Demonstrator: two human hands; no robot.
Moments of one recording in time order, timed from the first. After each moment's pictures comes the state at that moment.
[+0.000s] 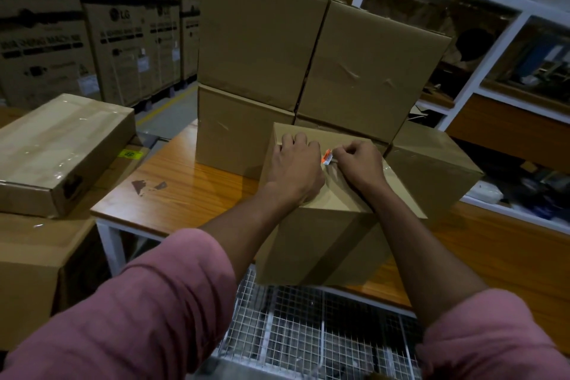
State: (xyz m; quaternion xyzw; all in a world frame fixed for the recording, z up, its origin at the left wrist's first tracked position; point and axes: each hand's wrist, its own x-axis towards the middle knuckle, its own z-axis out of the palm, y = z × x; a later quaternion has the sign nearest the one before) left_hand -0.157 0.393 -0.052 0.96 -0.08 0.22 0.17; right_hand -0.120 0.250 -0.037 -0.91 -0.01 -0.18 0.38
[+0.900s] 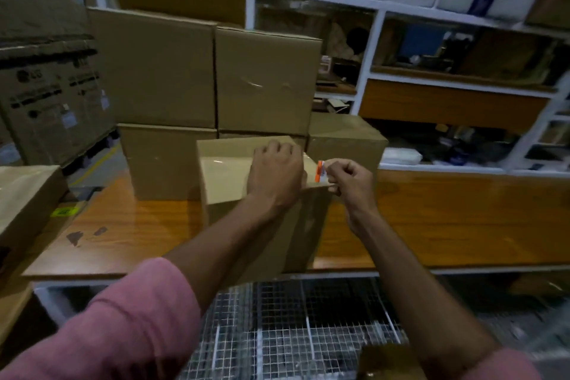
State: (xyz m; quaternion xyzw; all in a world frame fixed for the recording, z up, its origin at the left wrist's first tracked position) left_hand -0.222 0.299 -0.021 0.93 -0.23 0.29 0.07; right_hand -0.257 0.147 -0.035 -0.71 0.08 -0.22 0.67
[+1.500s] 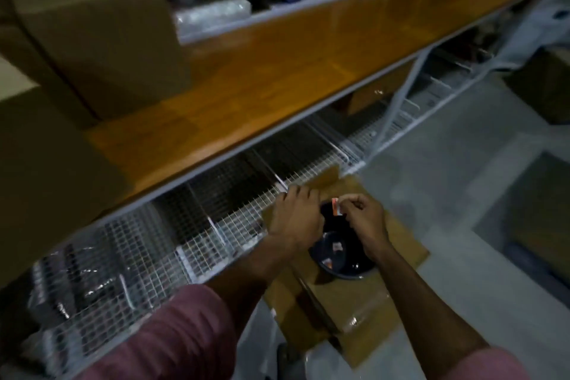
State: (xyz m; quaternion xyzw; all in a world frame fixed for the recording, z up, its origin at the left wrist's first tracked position) left_hand -0.439 -0.008 -0.252 0.85 -0.51 -0.06 0.07; right_hand -0.547 -0.127 -0.293 -0.67 0.48 -0.20 0.53
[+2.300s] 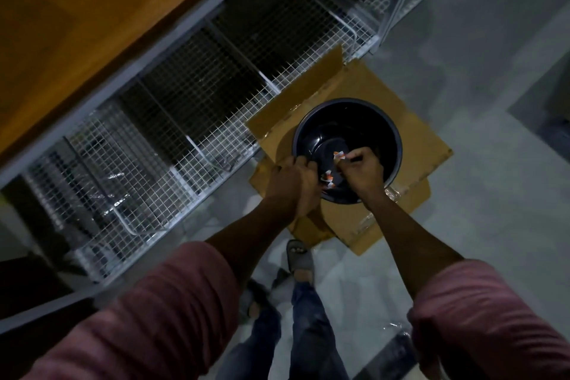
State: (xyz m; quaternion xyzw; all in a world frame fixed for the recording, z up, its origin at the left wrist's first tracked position) left_hand -0.463 -0.053 -0.411 0.82 -0.52 -0.25 -0.05; right_hand -0.576 -0.175 -0.488 -0.63 0.58 -0.08 0.51
